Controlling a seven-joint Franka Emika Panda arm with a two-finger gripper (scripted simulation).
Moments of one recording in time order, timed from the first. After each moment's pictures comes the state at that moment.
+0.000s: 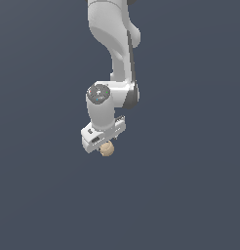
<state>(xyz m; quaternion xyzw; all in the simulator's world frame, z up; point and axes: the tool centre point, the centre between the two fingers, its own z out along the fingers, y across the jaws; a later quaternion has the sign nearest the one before) 0.000 -0.062 0.091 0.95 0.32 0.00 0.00</state>
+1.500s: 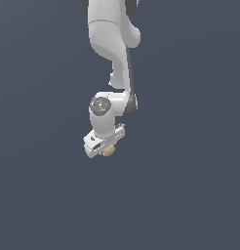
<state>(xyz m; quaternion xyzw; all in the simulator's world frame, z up) 0.000 -0.063 0.042 0.95 0.33 0.00 0.00</state>
